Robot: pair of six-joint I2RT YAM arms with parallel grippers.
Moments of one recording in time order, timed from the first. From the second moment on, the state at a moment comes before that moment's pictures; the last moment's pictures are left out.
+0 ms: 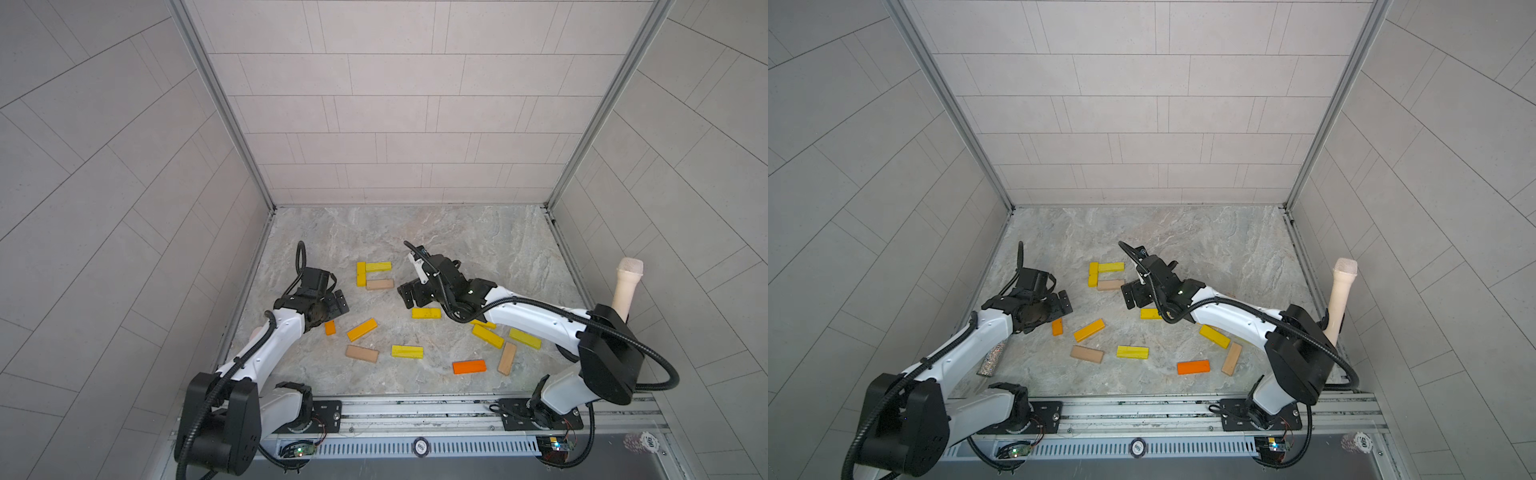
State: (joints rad) left arm -0.17 1.15 0.64 -0.61 -0.06 -0.60; right arm 0.80 1.48 1.00 -0.20 0.10 0.32
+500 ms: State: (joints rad) left arm -0.17 1.19 0.62 -0.61 -0.07 -0.59; right arm 0.80 1.20 0.88 -0.23 0.20 0.30
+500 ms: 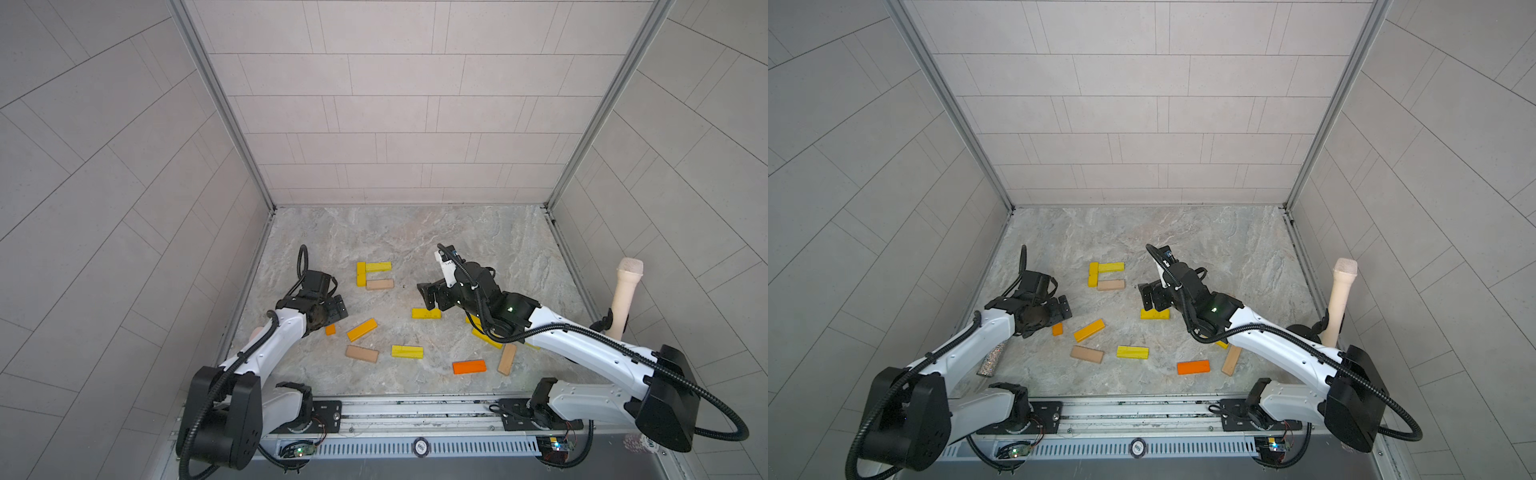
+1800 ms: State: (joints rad) left arm -0.31 1.41 0.66 -0.58 -0.12 -0.58; right arm 0.79 1.18 0.79 -0.21 0.16 0.22
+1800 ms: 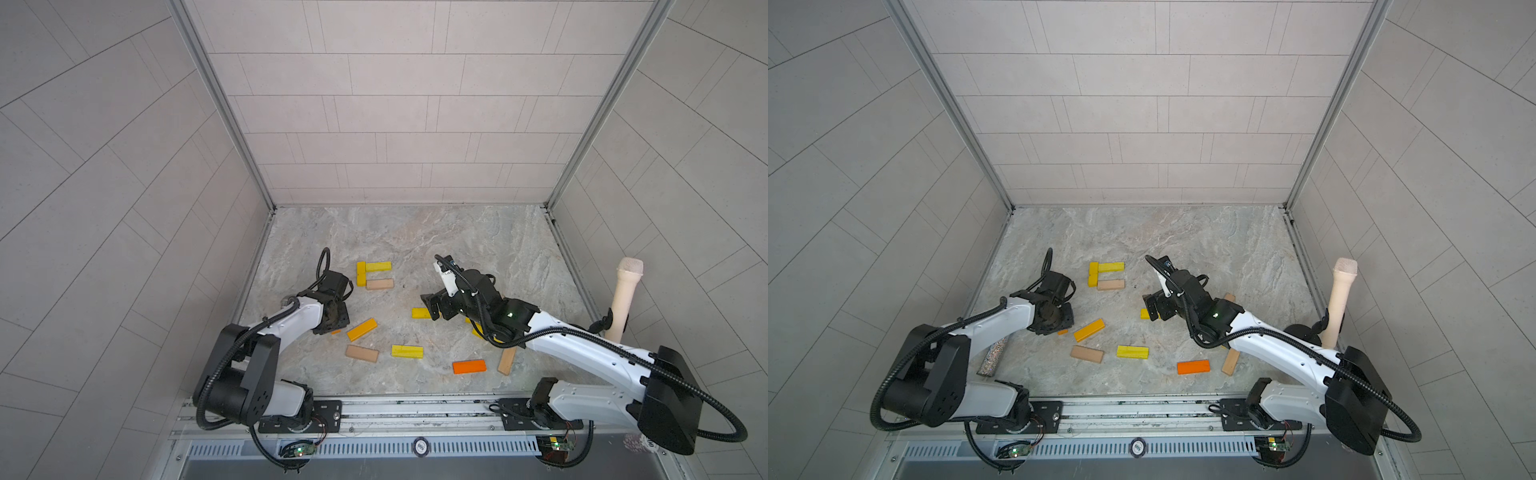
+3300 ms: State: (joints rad) left arm -0.39 1.74 1.00 -0.56 -0.02 -0.49; right arm 0.76 1.18 0.78 -0.21 0.16 0.23
